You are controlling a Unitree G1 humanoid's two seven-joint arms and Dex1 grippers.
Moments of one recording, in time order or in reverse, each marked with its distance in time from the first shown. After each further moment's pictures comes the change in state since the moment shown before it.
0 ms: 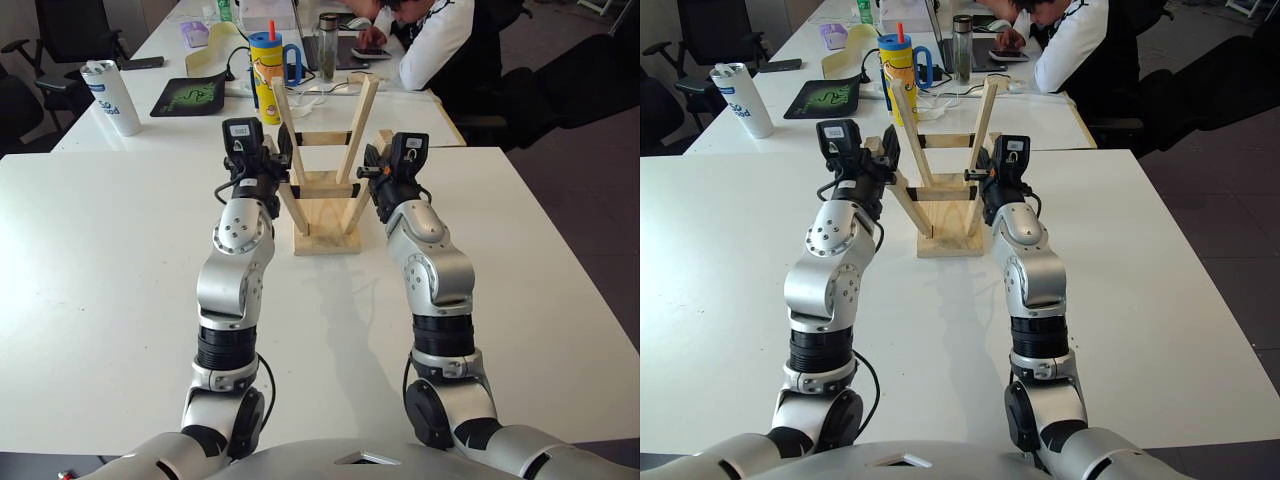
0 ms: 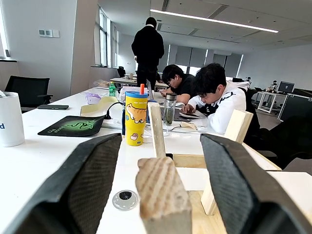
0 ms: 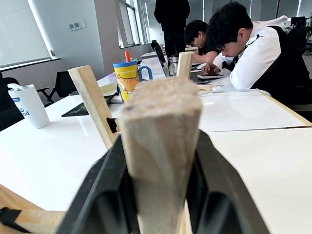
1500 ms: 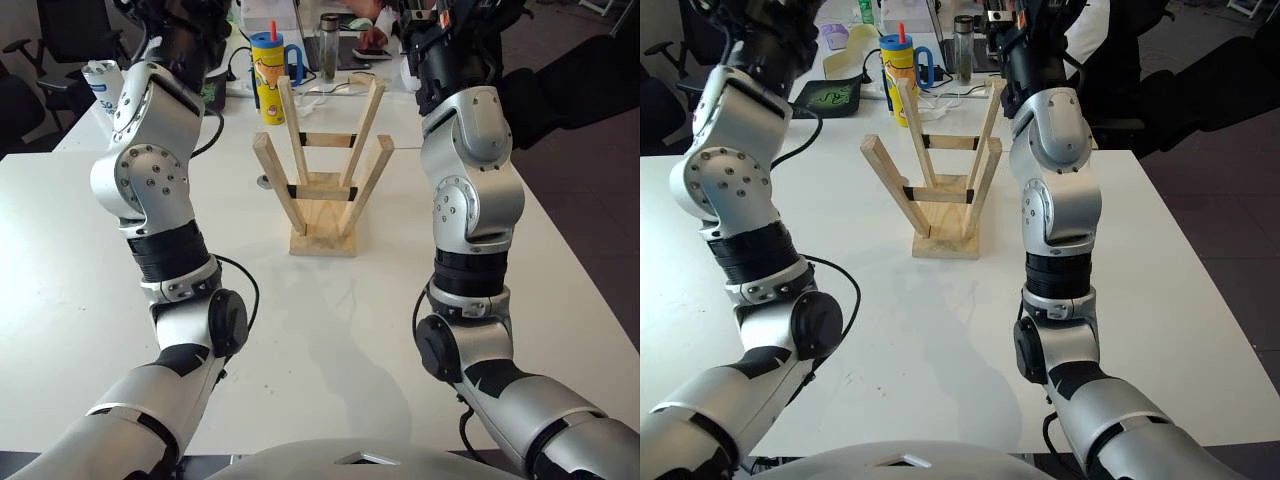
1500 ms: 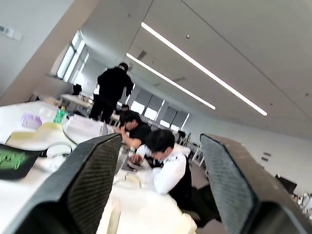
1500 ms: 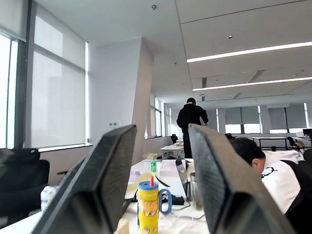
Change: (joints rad) left arm -0.468 0.160 0.407 0.273 -0.476 0.215 -0.082; right arm -0.351 -0.135 -0.039 0.055 0.043 -0.199 0.137
